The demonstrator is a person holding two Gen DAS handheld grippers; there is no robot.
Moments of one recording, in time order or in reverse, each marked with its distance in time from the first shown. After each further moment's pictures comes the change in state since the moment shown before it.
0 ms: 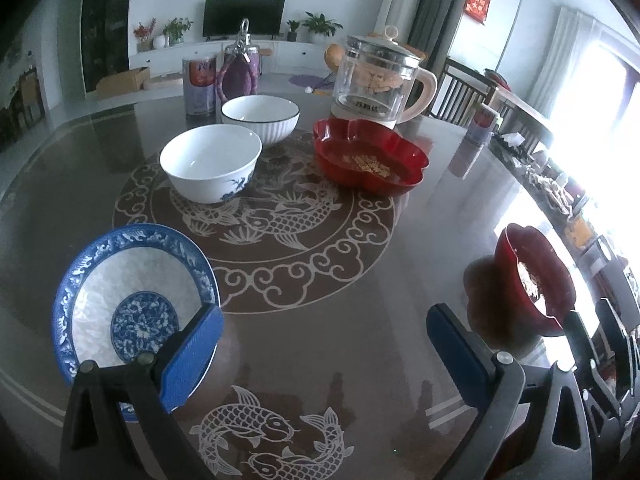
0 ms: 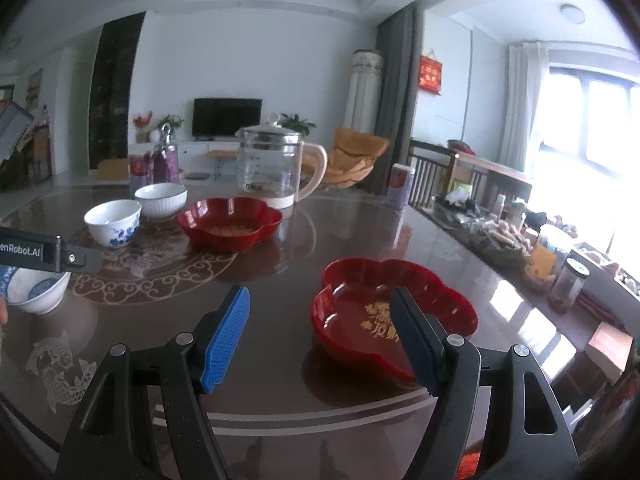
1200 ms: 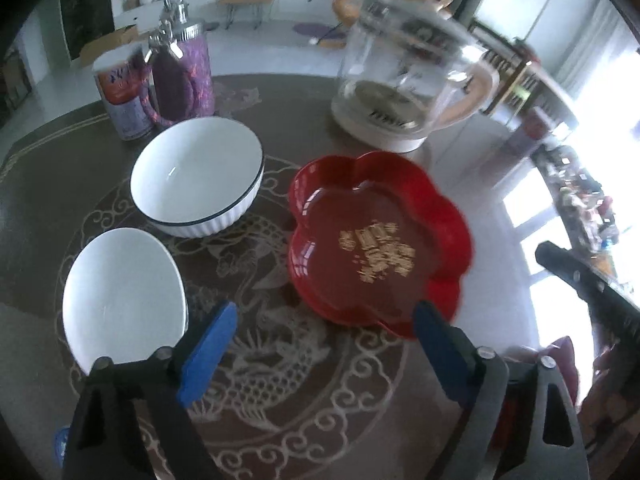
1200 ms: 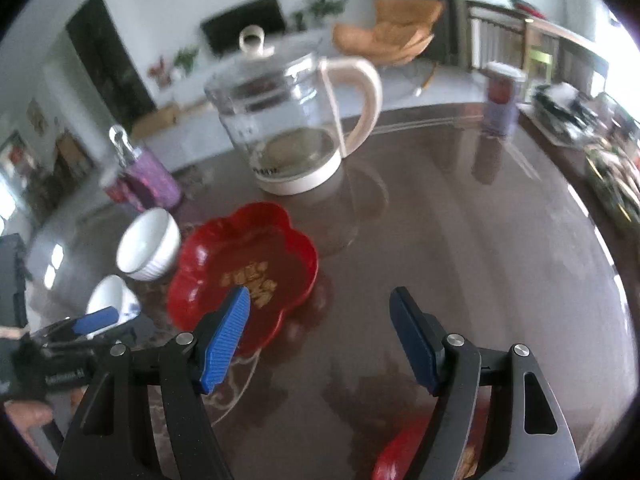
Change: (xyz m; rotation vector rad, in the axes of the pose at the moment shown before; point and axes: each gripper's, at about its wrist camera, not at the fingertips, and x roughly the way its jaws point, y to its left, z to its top) left arm 0.146 -0.012 0.172 -0.044 0.244 0.041; right arm 0.278 -0.018 0.152 0.178 0.550 0.327
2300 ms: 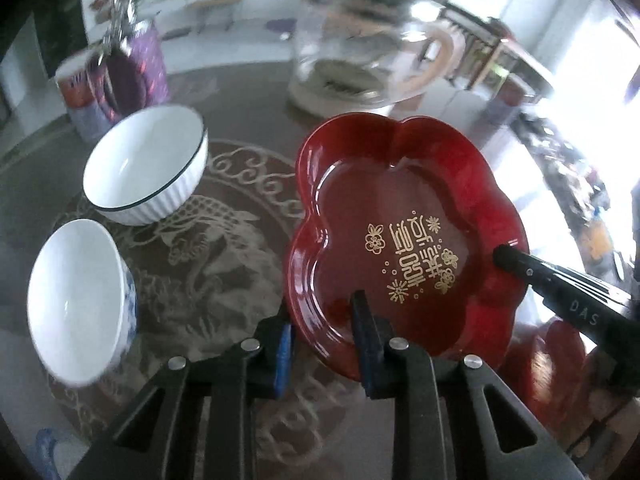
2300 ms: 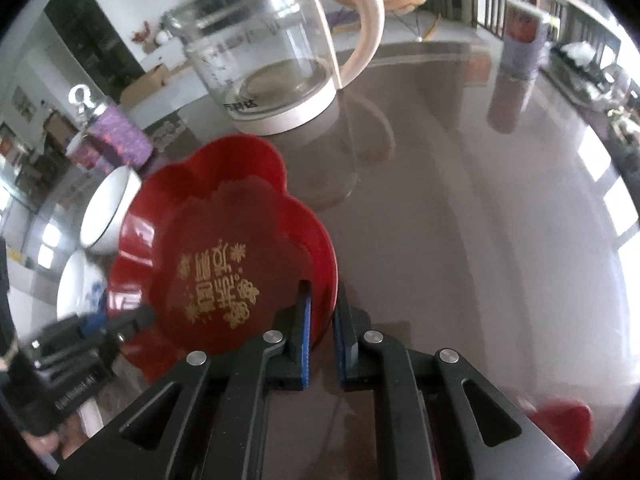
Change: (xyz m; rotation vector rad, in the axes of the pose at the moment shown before) left arm -0.008 -0.037 -0.034 0.104 -0.006 -0.080; right arm 0.022 -0.015 -0.031 0.055 0.104 0.000
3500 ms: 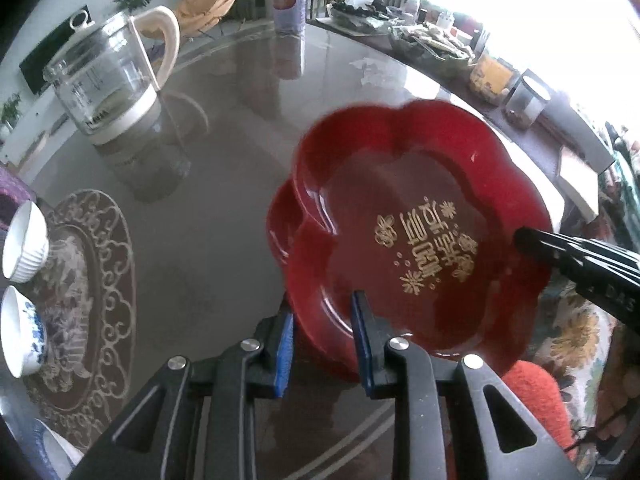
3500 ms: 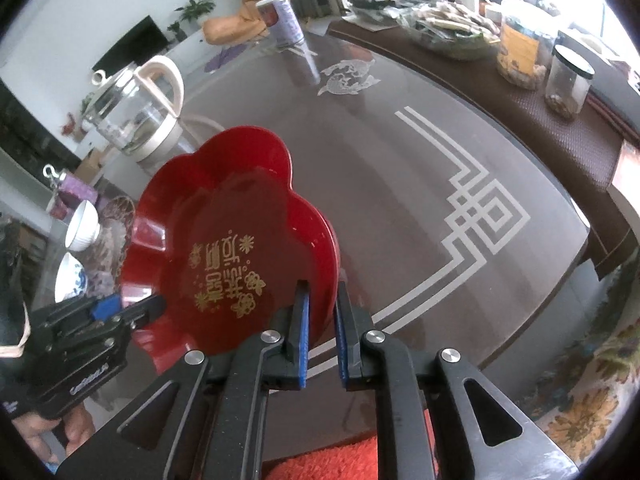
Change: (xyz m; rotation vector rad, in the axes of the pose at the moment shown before) left arm -0.003 -0.207 -0.098 0.498 0.115 -0.060; right arm -0.149 -0.155 -0.172 0.345 -0.071 -0.135
